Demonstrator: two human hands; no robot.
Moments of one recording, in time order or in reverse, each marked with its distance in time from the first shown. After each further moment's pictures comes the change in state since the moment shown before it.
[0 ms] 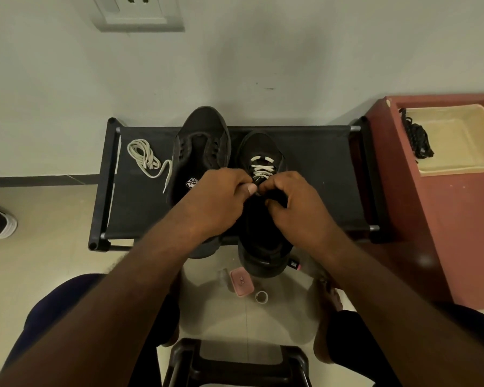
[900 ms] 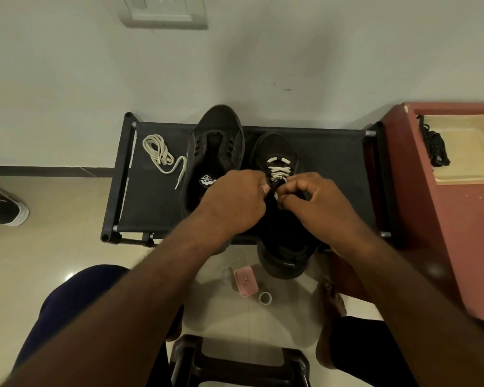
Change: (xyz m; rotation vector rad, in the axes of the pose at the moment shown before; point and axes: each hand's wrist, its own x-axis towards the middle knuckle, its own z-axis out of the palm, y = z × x) left_hand 0.004 0.000 0.008 0.134 0.043 -0.012; right_hand 0.002 -0.015 -0.019 0.175 -0.049 0.083
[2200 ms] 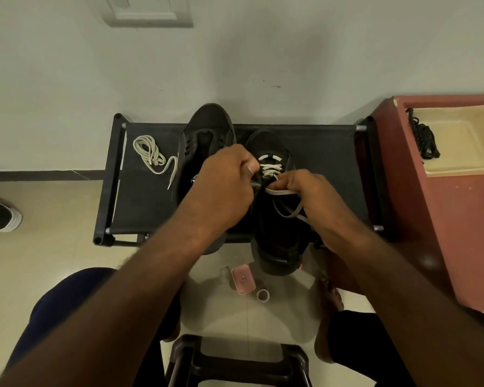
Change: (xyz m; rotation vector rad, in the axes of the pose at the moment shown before) left_hand -0.011 0.014 -0.017 -0.263 0.248 -0.023; right_hand 0.002 -0.001 -0.001 0.215 -0.053 0.228
